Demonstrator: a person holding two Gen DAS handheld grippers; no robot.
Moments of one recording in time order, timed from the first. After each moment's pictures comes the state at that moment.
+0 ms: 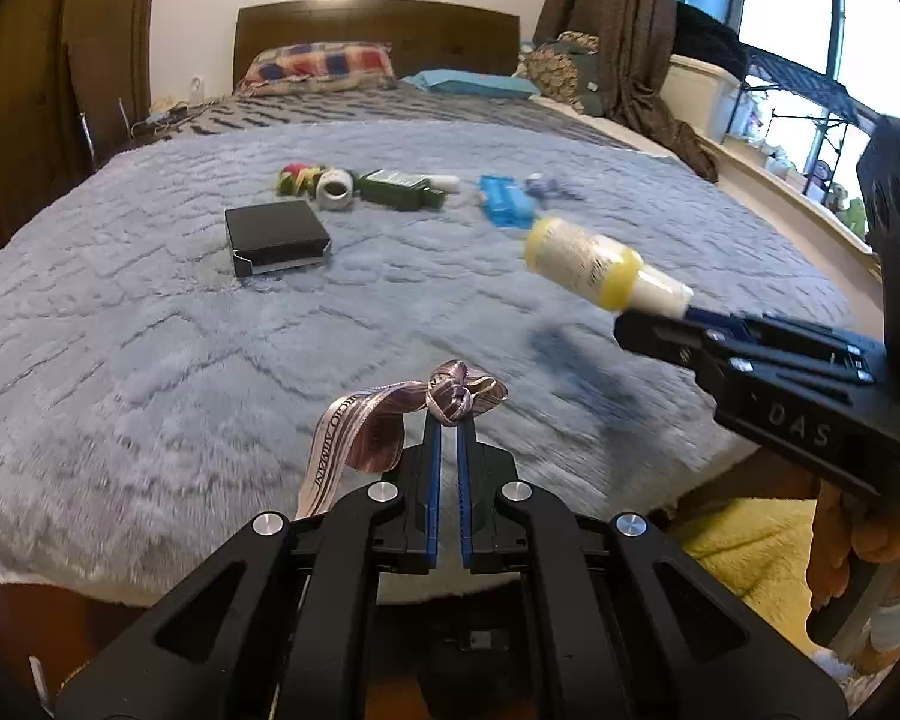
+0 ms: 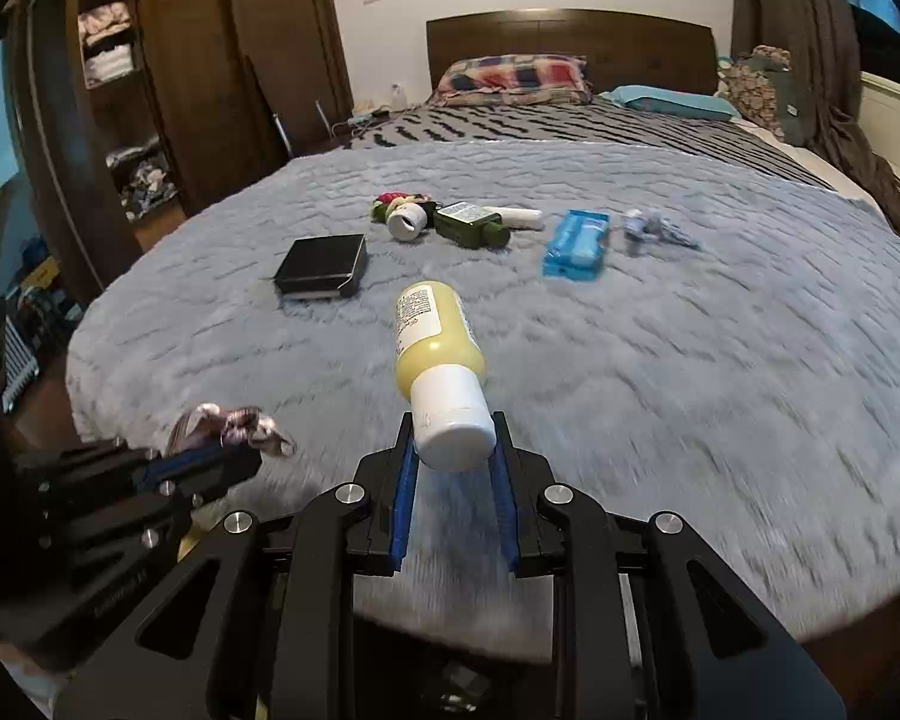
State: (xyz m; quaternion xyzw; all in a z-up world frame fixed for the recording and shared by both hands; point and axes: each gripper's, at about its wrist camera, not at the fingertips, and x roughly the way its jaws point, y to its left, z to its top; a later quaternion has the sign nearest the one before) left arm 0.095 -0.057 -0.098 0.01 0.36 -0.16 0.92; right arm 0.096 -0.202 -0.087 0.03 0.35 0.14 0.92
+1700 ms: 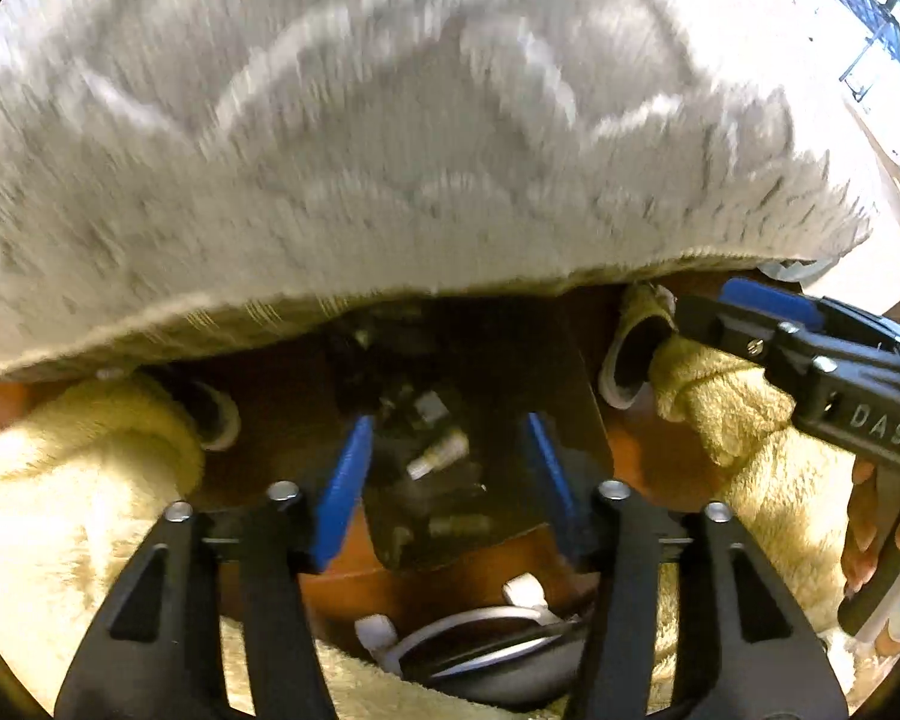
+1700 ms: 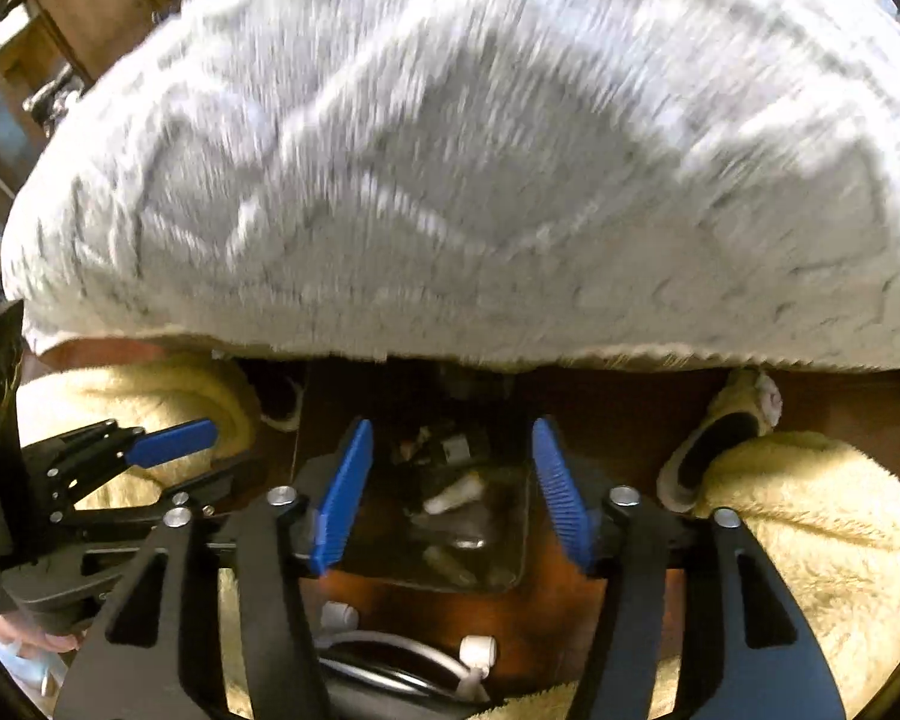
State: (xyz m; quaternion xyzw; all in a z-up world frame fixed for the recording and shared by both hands) left arm 0.073 -0.043 -0.262 0.01 0.56 -0.18 0.81; right arm 0.051 -0.221 -0.230 0.07 0.52 0.08 0.85
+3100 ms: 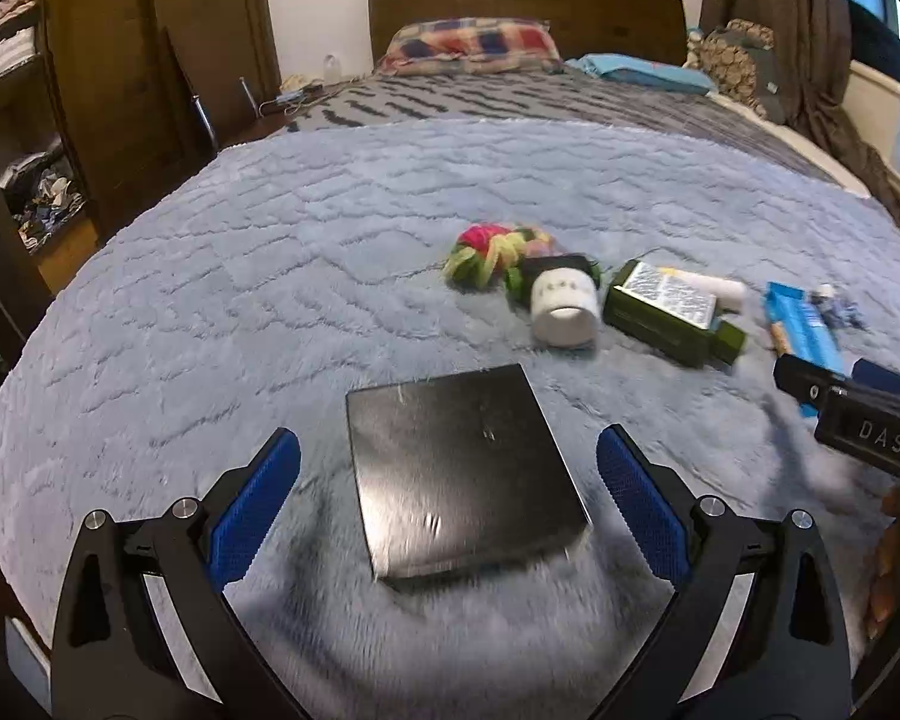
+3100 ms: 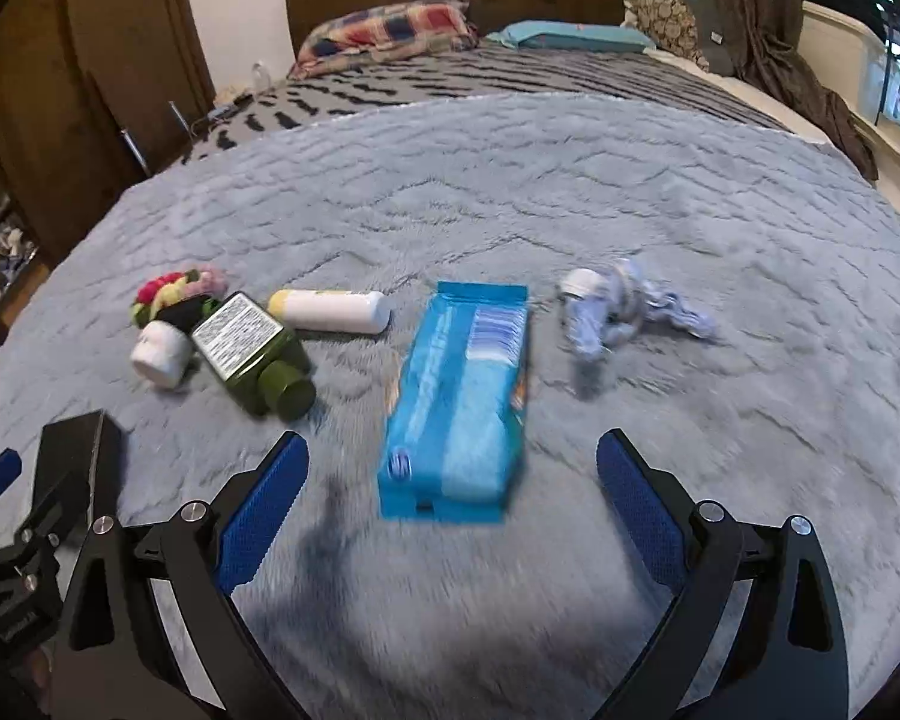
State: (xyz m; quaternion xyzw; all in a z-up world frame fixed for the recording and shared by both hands) left arm 0.311 -0.023 -0.105 0.04 0.39 0.04 0.92; right arm 0.330 -0.215 -0.125 0.07 0.43 0.00 0.90
